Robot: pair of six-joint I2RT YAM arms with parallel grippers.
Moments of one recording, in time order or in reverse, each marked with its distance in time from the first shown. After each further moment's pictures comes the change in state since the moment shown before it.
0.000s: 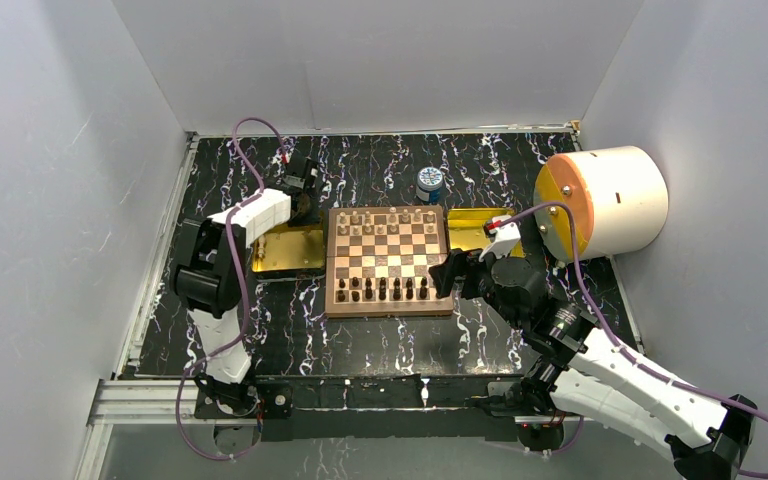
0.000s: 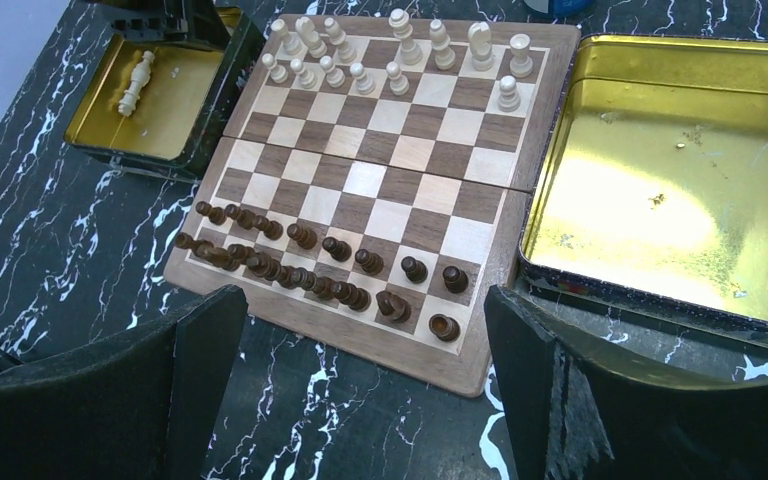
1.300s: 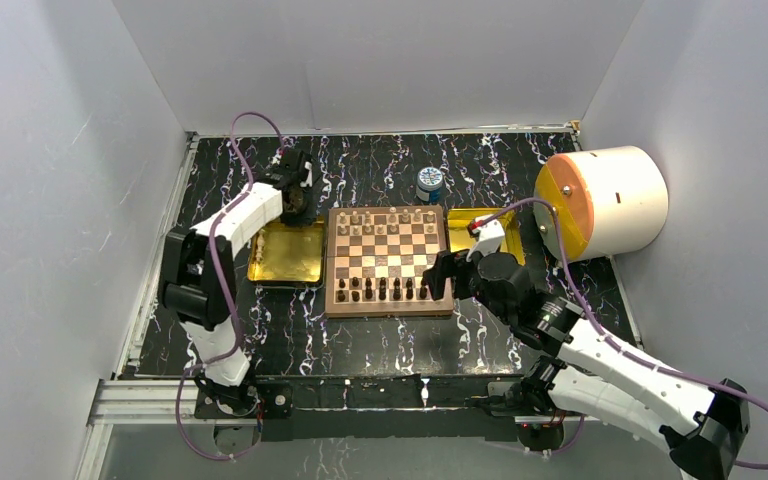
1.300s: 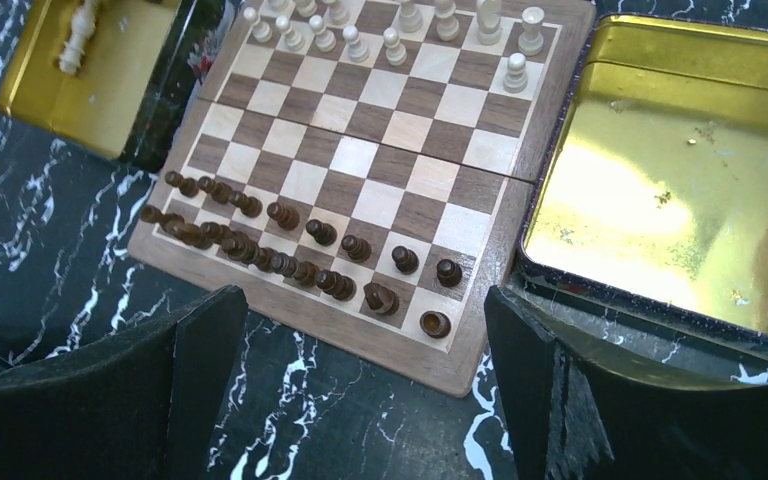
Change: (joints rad) left arm 0.005 -0.068 0.056 -0.205 0.072 0.052; right arm 0.000 0.084 0.000 0.022 -0.021 -0.040
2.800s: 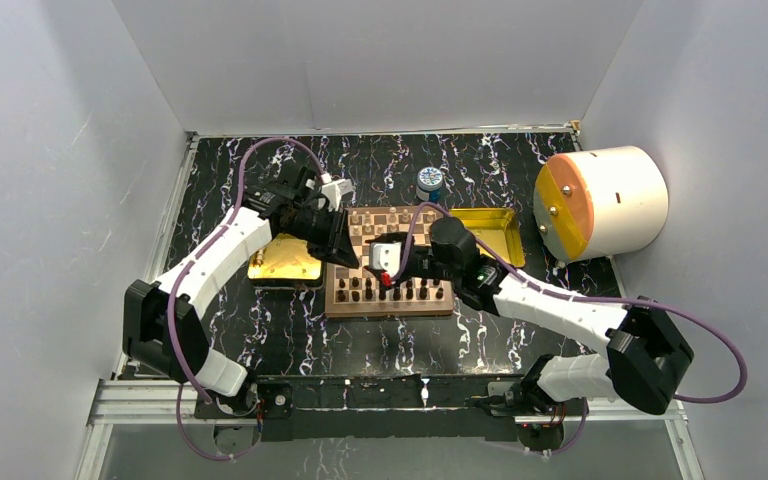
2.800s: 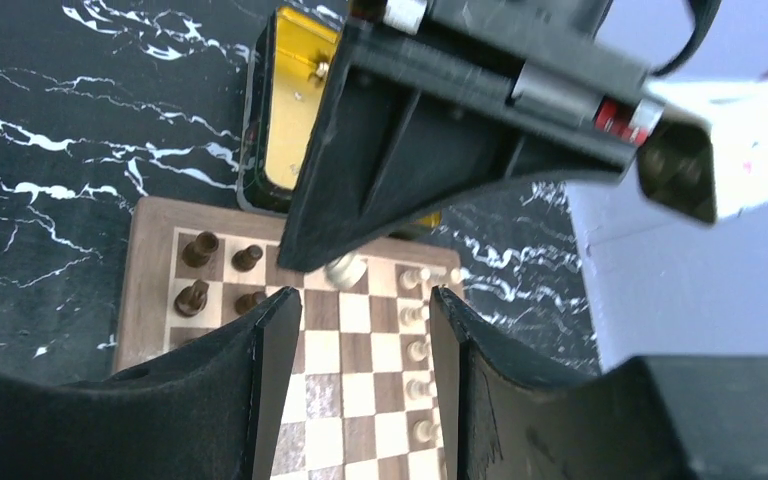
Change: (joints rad) left arm -0.131 -0.343 -0.104 -0.232 0.827 0.012; right arm 0.000 0.519 0.166 0.525 -0.756 -1.173
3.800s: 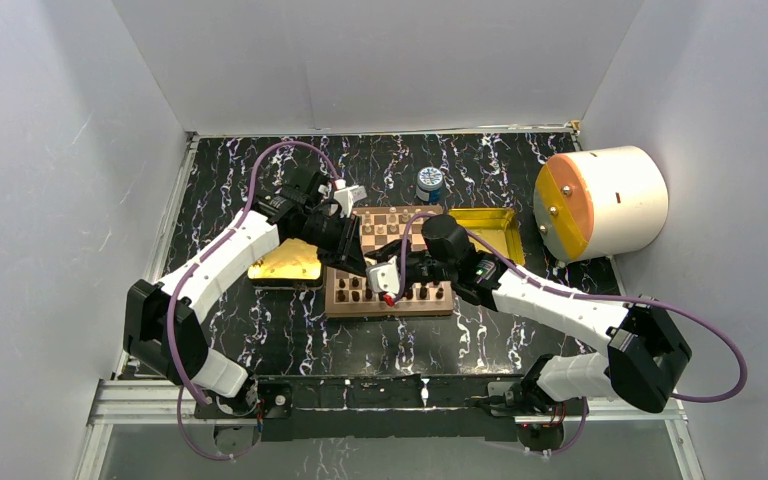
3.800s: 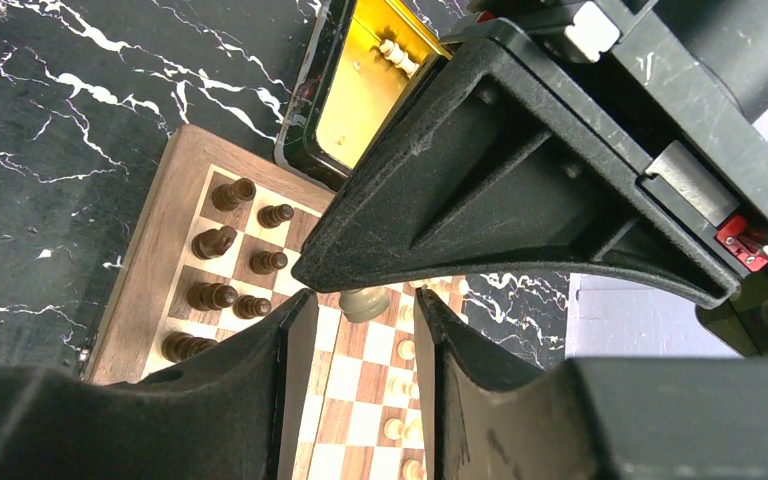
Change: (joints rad) left arm -0.086 -0.002 0.004 0.001 0.021 -0.038; right arm 0.000 0.016 0.068 -0.222 -0.104 -0.318
